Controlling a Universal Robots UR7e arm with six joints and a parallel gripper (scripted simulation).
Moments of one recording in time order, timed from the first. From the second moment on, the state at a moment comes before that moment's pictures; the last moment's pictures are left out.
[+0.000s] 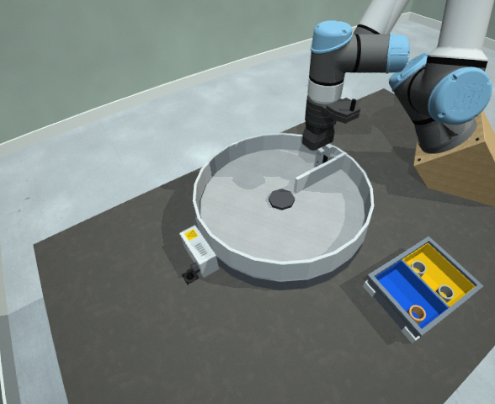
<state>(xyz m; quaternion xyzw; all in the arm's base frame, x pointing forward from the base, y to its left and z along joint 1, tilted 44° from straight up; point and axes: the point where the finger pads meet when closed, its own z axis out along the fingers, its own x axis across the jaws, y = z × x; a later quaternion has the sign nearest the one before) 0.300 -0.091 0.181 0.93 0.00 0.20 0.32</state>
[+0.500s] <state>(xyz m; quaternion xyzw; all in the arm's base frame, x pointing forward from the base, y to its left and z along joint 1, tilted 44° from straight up) 0.304 -0.097 0.173 0.93 0.00 0.20 0.32</state>
